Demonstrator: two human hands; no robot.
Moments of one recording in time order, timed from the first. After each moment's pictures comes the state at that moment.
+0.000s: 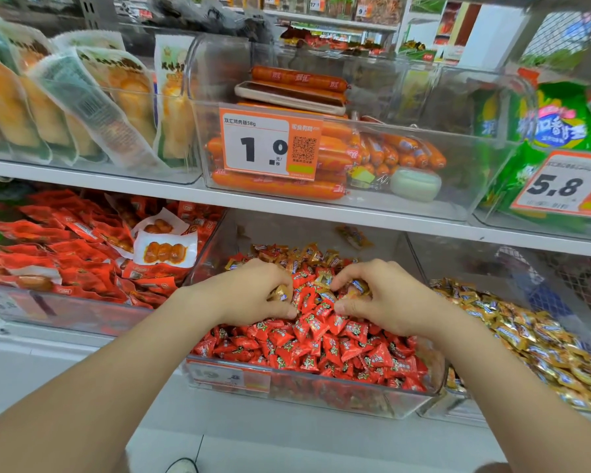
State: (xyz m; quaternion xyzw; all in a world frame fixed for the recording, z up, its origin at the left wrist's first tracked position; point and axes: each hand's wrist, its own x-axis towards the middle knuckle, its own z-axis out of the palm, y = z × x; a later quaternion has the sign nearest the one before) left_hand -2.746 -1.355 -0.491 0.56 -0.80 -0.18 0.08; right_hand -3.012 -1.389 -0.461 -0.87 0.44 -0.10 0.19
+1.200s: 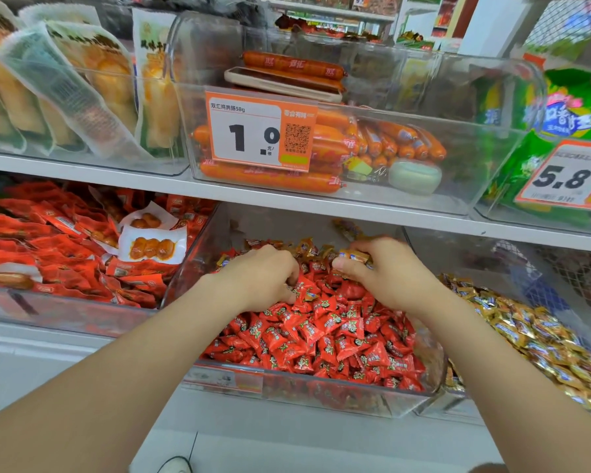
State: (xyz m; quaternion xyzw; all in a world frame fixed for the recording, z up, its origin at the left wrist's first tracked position) left_hand -2.779 -1.377 -0.484 0.63 -0.77 -0.11 0.01; right_hand -3.010 -1.416 -0.466 -0.85 0.48 -0.17 0.13
